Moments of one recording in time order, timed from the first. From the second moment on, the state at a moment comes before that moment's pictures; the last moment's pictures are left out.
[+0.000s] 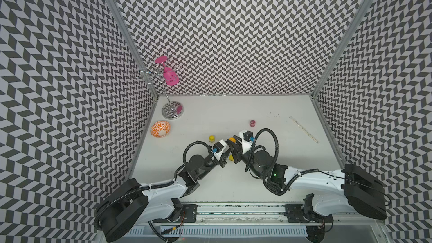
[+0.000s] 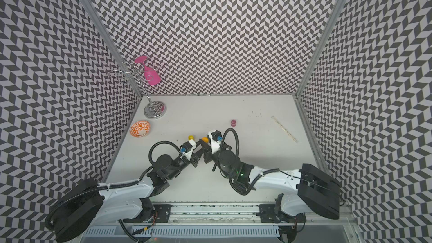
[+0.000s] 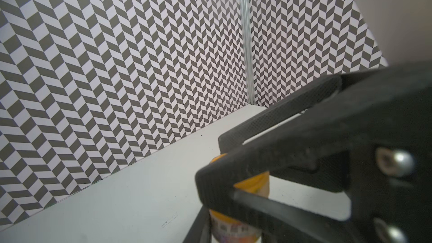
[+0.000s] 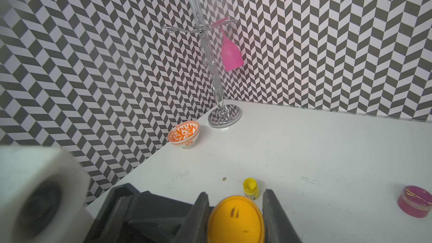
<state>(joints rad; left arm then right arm) -0.83 1.15 0.24 0.98 -0.03 0.14 1.14 1.38 0.63 0.67 0.45 0.26</state>
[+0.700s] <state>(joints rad) -0.80 1.27 0.17 1.24 -0.07 0.14 1.21 1.24 0.48 0.57 0.25 0.27</state>
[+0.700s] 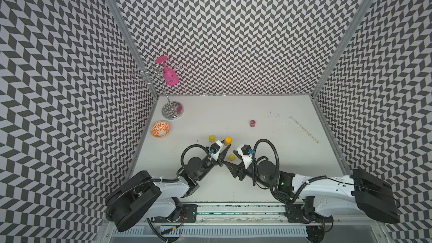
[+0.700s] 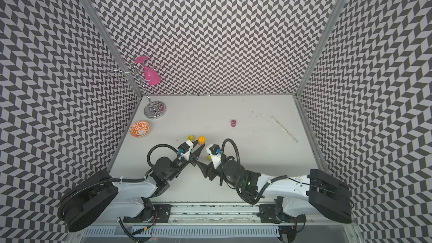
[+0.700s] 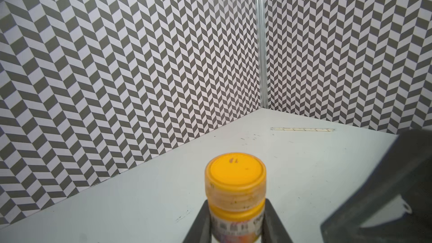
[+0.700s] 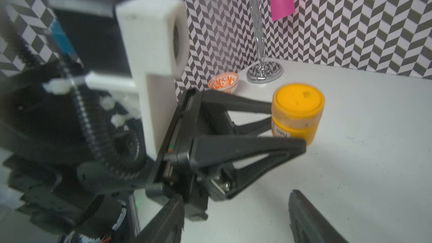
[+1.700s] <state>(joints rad) -0.71 1.58 0.21 1.52 0.93 -0.13 0.91 0.77 0.46 0.25 -0.38 -0.14</state>
